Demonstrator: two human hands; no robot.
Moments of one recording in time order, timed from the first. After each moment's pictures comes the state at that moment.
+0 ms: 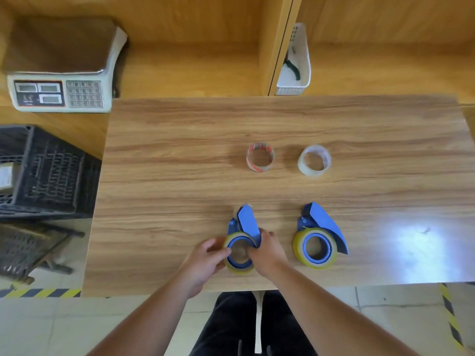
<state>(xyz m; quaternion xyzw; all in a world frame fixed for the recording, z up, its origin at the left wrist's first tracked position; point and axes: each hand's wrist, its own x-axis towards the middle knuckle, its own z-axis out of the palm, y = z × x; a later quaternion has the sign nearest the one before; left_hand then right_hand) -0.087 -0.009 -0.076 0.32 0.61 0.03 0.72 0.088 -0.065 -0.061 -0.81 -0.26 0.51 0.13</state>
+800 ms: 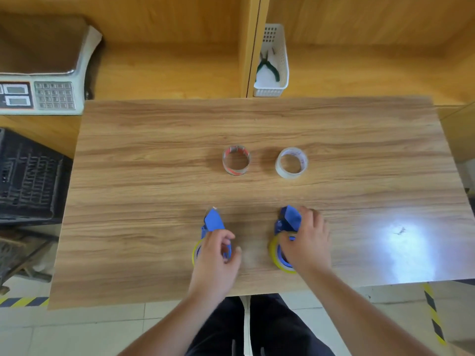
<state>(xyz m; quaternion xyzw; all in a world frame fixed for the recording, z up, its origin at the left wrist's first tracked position) 0.003 -0.049 -0.016 0.64 0.58 0.11 0.49 0.205 -0.111 -0.033 -0.91 -0.33 0.23 0.12</state>
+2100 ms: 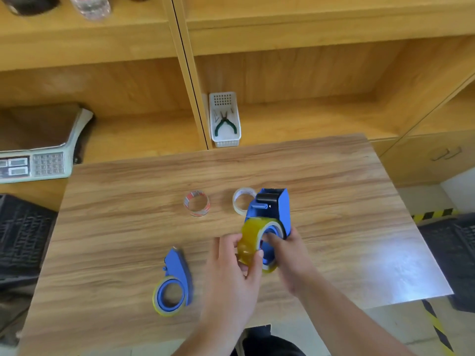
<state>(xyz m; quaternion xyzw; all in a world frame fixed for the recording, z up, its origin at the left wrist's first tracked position) 0.150 -0.104 0.114 0.71 0.52 0.24 0.40 0.292 -0.121 0.071 -0.65 -0.04 0.51 0.57</state>
